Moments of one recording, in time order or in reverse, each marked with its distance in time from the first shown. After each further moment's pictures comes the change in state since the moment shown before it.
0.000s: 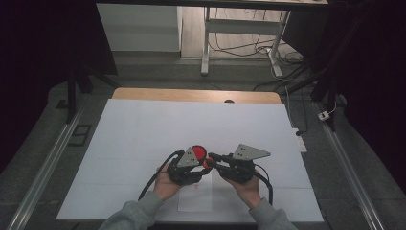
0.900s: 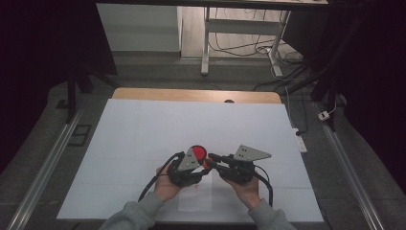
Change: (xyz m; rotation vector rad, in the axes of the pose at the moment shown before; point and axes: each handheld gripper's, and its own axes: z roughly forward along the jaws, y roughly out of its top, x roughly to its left) left arm -0.006 -0.001 -0.001 -0.012 0.043 0.033; right arm 0.001 -0.005 0.000 -0.030 0.002 0.025
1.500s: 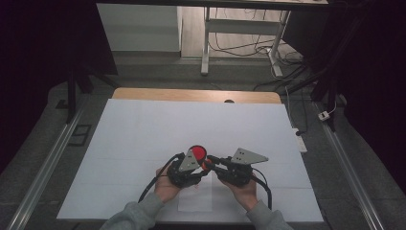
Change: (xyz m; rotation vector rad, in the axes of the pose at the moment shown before) left arm 0.000 -0.005 0.004 0.041 0.012 0.004; right arm 0.002 -0.012 0.006 -0.002 -0.019 -0.009
